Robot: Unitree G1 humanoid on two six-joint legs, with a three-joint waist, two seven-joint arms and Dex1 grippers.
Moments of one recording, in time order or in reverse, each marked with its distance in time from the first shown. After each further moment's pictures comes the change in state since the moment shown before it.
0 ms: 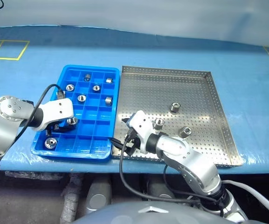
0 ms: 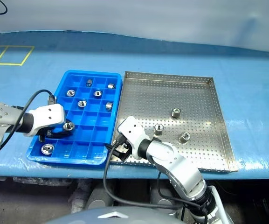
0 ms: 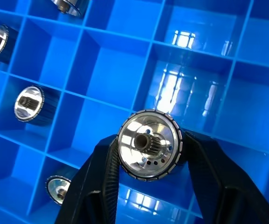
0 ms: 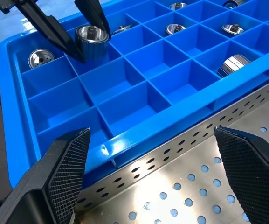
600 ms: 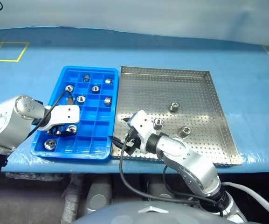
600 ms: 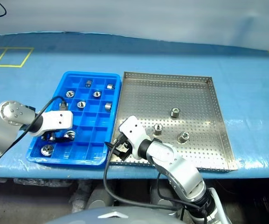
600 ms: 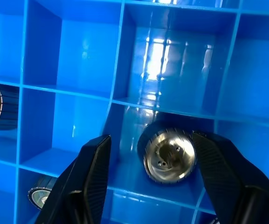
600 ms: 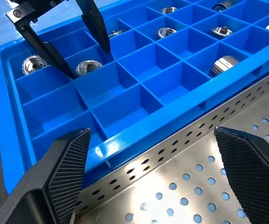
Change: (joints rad) left arm -0.149 -0.077 -0.137 0.089 0.133 -0.056 -0.052; right arm 0.023 0.004 -0.009 -0.002 -0.005 -0.012 -0.030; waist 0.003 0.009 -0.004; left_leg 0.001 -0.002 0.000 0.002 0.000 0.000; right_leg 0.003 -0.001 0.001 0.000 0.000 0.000
